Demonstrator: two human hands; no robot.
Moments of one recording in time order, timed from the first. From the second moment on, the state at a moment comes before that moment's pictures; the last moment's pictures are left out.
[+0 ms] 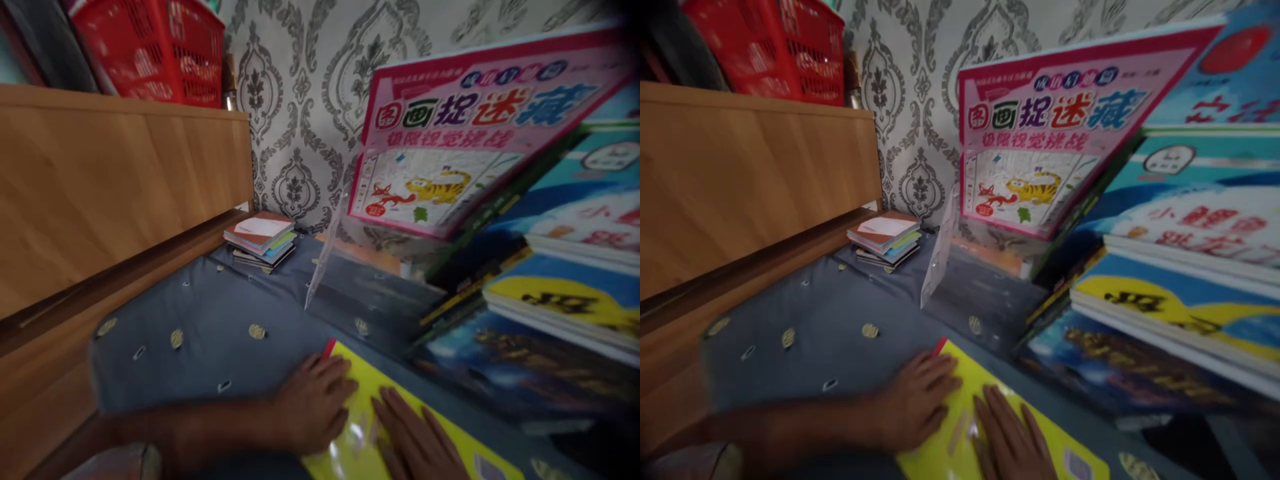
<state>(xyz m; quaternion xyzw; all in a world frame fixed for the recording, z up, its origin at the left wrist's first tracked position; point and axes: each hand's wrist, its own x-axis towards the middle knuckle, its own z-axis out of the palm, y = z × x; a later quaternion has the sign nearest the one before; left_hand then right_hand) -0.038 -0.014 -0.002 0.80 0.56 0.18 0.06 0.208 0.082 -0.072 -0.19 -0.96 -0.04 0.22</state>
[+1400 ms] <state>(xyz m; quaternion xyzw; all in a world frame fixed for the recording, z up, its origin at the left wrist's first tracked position) -0.049 0.016 -0.006 0.82 0.50 0.26 0.15 0.191 -0.070 0.014 -0.15 -0.96 0.12 0.19</state>
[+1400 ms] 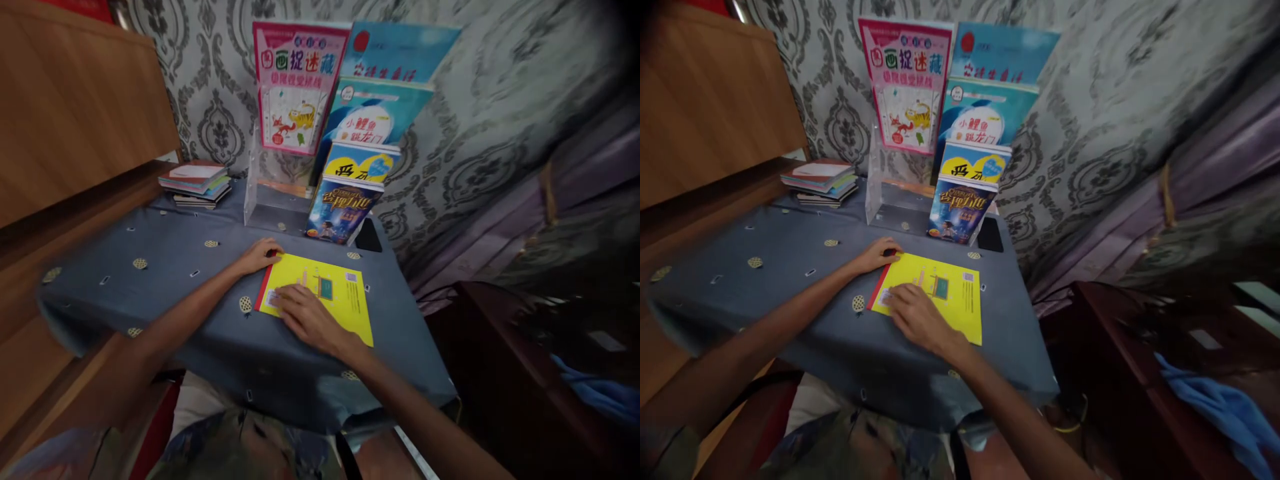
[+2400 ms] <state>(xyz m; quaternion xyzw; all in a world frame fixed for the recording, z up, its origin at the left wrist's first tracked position) -0.056 0.017 -0.007 0.77 0.48 0.35 0.22 0.158 0.020 0.008 -0.28 -0.95 0.03 0.12</state>
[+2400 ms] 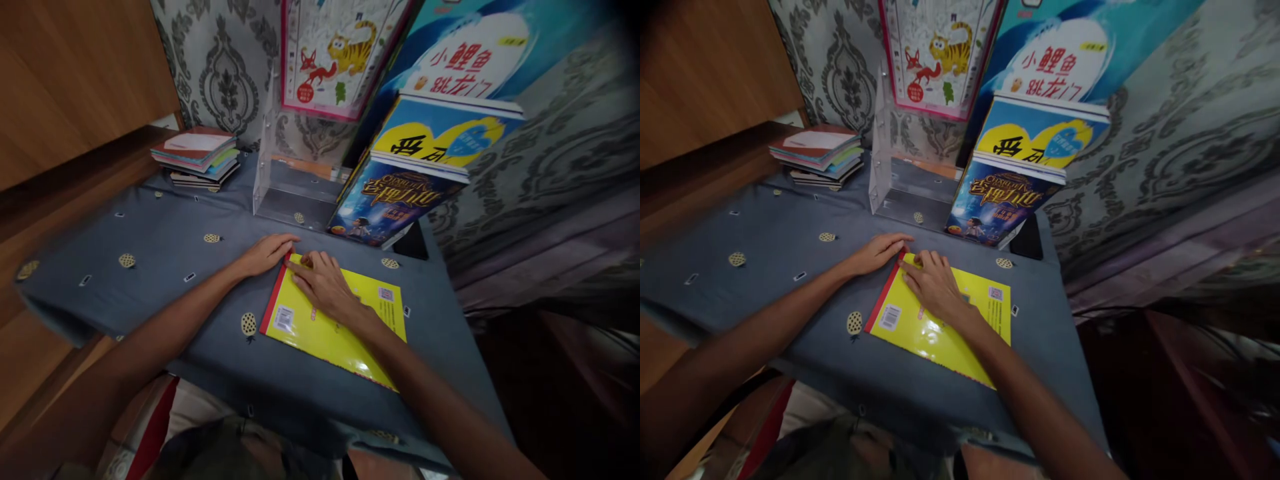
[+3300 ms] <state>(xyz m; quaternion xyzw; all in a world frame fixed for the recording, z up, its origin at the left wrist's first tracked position) -0.048 0.002 0.000 0.84 0.49 0.25 0.06 0.265 -0.012 0.005 -0.47 -0.87 0.00 0.13</state>
